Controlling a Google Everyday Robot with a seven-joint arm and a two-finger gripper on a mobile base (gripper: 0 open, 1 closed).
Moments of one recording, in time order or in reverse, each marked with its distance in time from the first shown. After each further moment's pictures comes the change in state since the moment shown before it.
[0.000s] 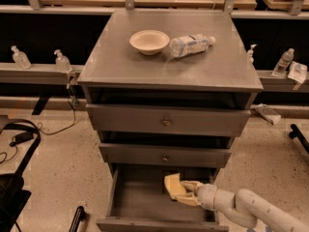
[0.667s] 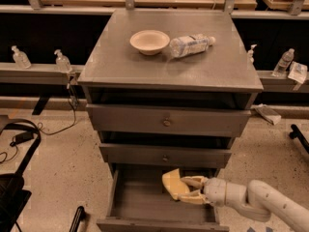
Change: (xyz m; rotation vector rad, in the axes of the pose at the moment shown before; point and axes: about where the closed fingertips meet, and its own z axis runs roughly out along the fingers) arm -0.098 0.041 -0.051 -0.164 -0.133 -0.098
